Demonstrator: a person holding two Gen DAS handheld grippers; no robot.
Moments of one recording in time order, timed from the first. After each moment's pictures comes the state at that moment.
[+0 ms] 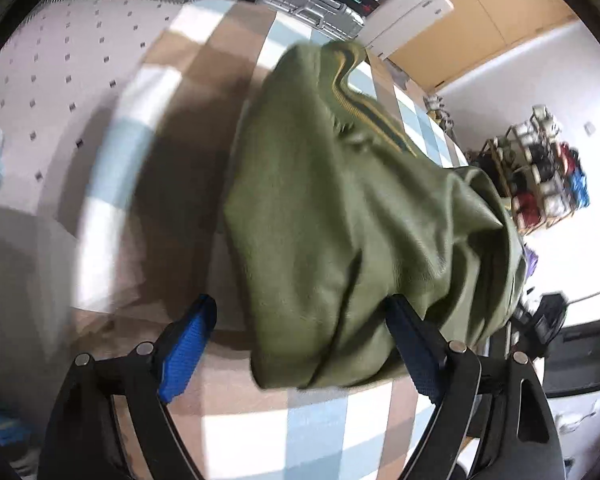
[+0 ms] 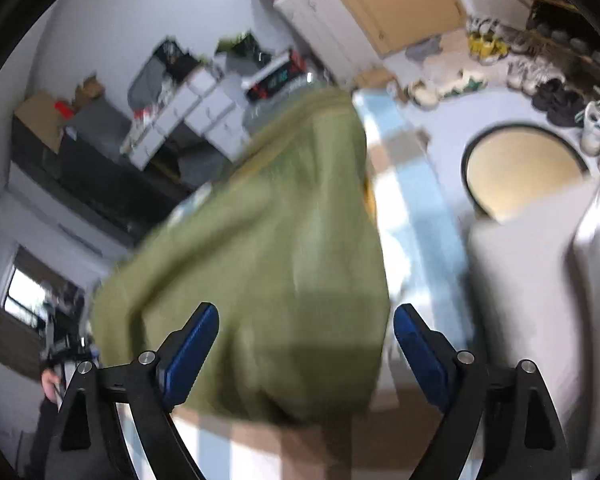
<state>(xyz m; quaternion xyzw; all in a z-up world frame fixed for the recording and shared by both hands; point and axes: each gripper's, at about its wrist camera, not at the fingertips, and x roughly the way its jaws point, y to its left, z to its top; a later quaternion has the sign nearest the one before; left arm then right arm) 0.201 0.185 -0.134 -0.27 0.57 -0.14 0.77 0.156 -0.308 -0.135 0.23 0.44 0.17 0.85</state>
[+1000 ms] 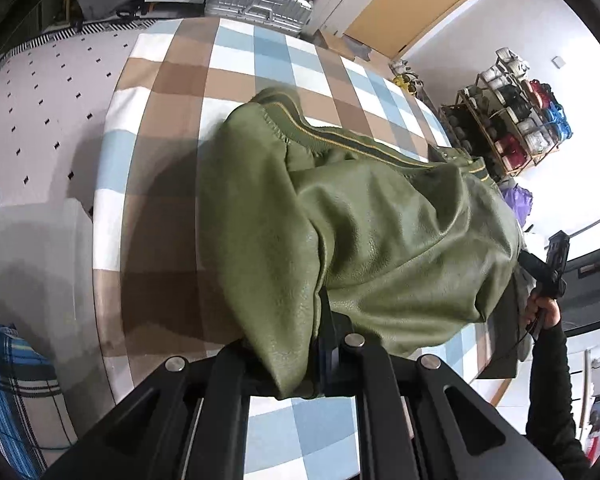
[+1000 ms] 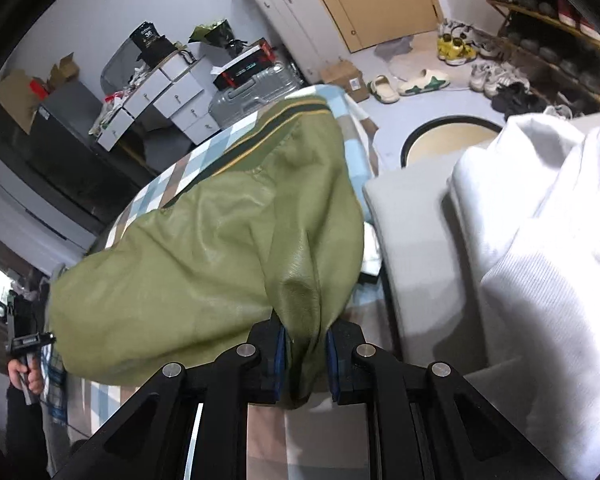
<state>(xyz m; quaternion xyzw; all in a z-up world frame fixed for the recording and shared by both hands) 0.153 0.166 -0.075 -0.17 0.58 -0.20 0.77 0.120 -0.345 -0.110 0.19 0.47 0.10 0.86</state>
